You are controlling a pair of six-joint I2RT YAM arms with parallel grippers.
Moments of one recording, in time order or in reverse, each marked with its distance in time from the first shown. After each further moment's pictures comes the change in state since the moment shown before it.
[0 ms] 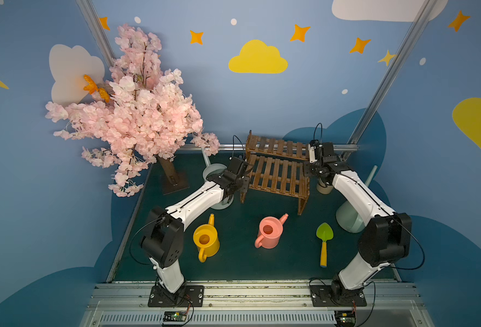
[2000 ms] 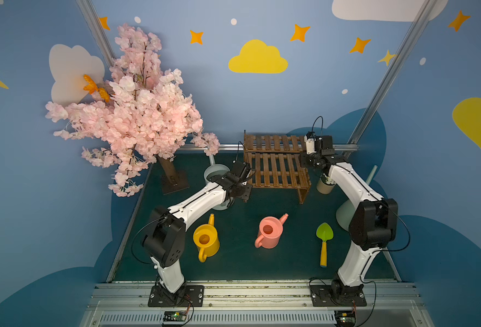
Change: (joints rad) left arm -0.025 0.025 0.011 -0.137 0.111 0.029; right arm -0.050 0.166 0.142 0.116 -0.149 -0.036
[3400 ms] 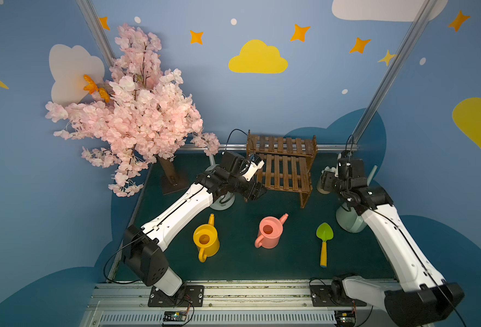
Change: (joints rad) left arm -0.014 -0.198 0.066 0.010 0.483 0.183; right arm 0.061 -0.733 -0.392 -0.385 0.384 0.286
